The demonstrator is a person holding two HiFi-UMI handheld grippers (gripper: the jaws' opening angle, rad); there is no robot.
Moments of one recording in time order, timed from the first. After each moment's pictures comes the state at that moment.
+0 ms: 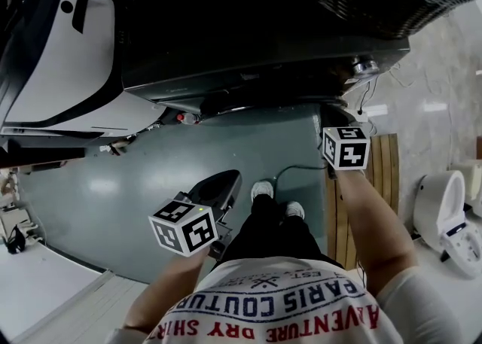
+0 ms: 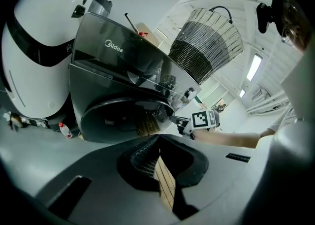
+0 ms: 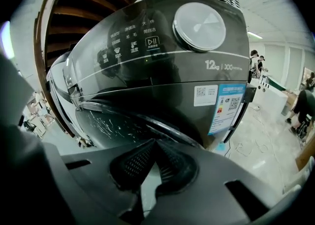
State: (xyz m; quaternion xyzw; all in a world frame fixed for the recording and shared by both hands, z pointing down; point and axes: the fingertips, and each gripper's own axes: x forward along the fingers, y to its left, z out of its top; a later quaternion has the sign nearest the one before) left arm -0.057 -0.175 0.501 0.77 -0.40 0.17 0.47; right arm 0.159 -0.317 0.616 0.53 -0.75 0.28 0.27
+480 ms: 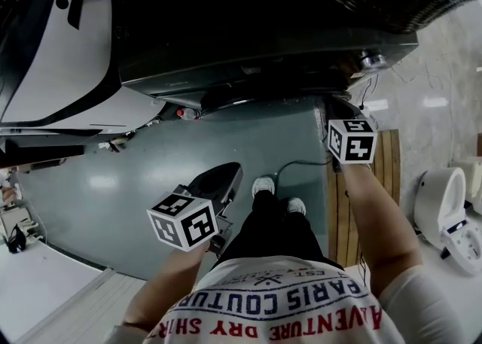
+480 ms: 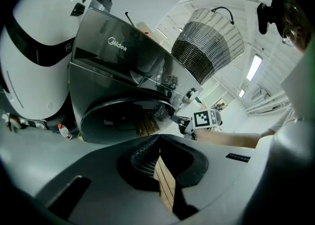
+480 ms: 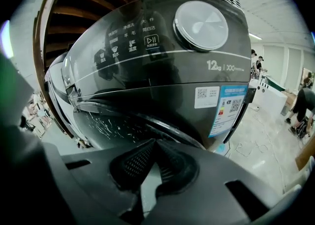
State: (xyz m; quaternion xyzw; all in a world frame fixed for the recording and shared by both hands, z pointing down) left arm -0.062 -0.186 0.511 0.77 -0.40 0.17 0.47; right arm 0.162 -0.325 0.618 0.54 -0.75 0.28 0.26
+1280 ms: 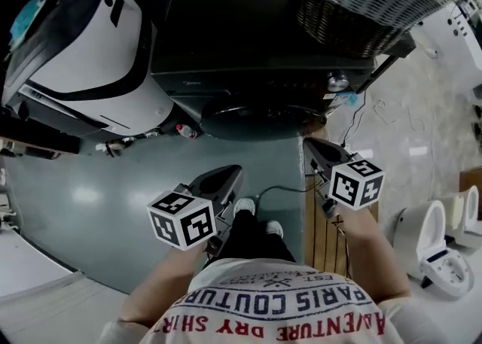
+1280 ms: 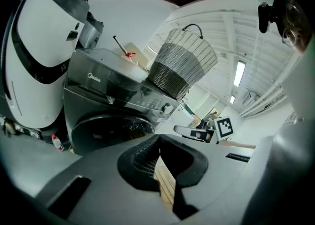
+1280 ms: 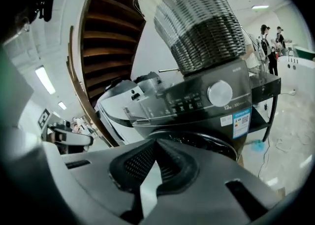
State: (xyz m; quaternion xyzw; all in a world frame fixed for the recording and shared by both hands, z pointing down) left arm -0.021 -0.145 0.415 0.81 -0.41 0.09 0.40; right arm 0.126 -0.216 0.459 0.38 -0.85 0.33 0.13
